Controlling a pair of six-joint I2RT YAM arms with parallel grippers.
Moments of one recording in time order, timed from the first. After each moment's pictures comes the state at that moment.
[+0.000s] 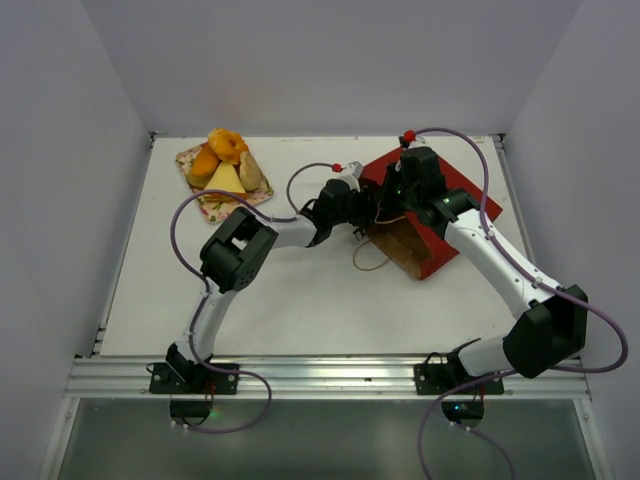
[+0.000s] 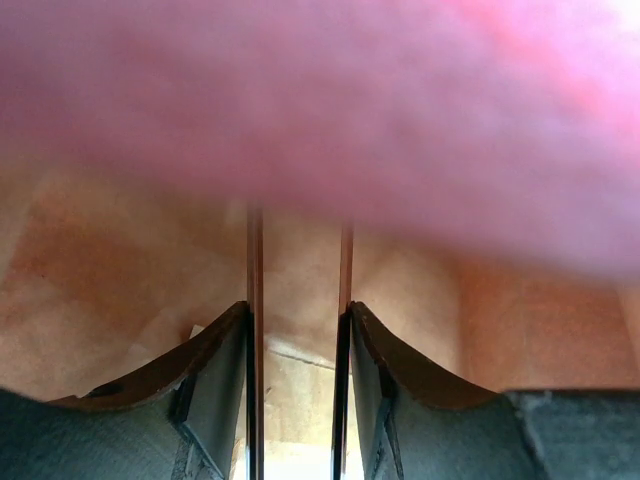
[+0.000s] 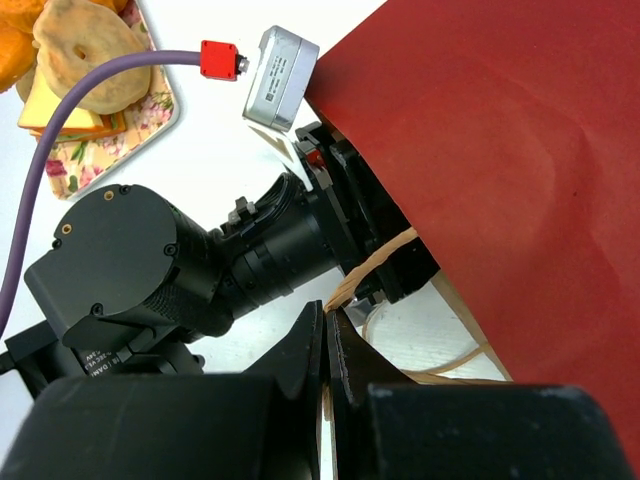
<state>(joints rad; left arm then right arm) -0.71 2.28 1.46 0.48 0.24 -0.77 0.45 1.41 1.27 -0.49 0.07 0.52</state>
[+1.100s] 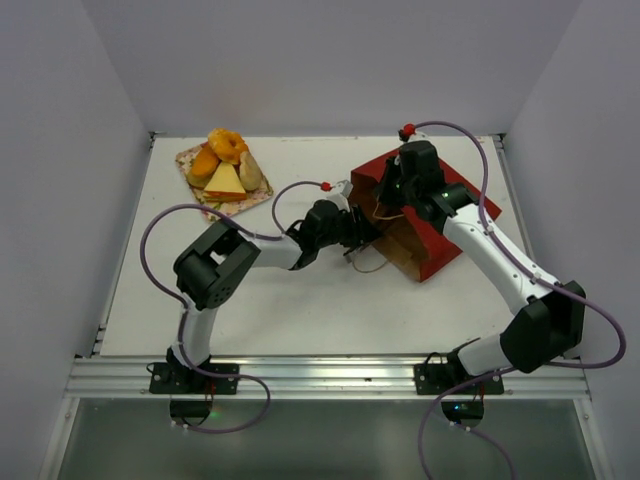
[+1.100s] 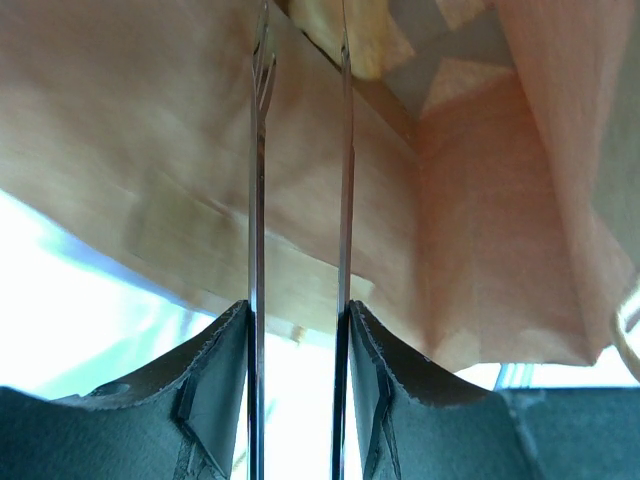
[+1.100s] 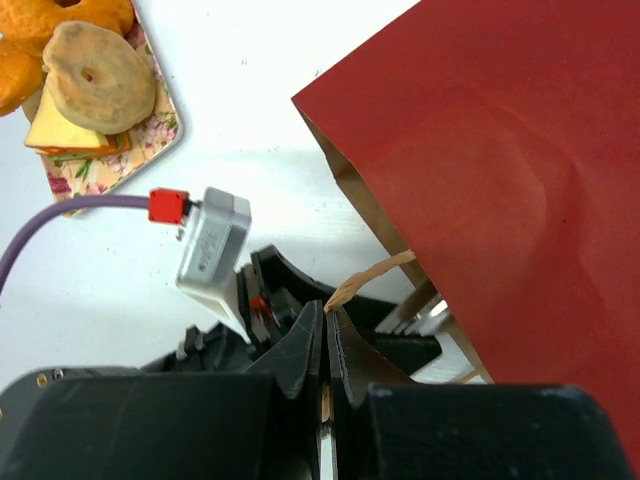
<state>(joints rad) -0.76 2.04 1.11 0.59 0.21 -0.83 0.45 1.43 1.32 -0.50 0.09 0.51</state>
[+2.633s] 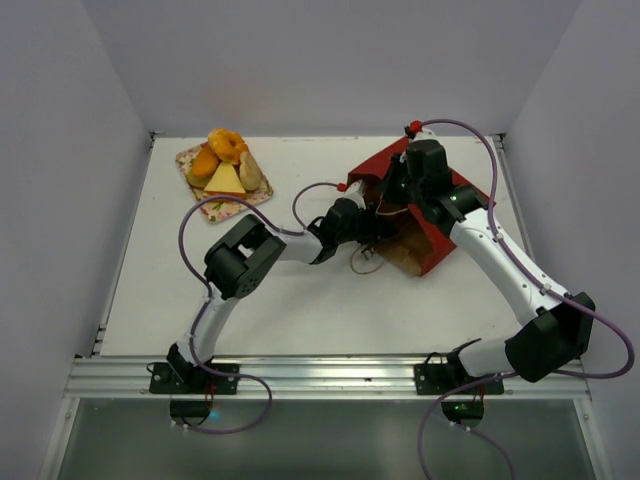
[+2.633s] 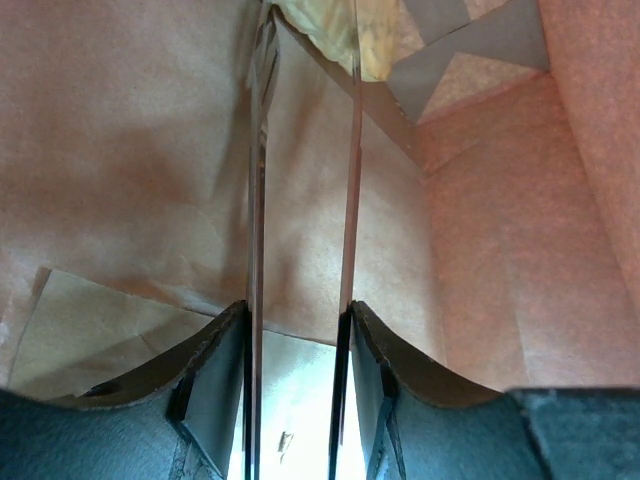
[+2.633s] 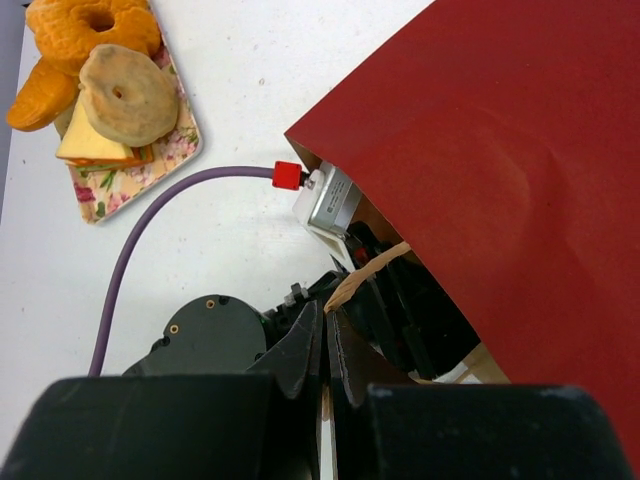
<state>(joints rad) -0.79 2.26 1.35 0.57 0.19 -0.93 0.45 1.39 1.33 -0.51 0.09 0.51</state>
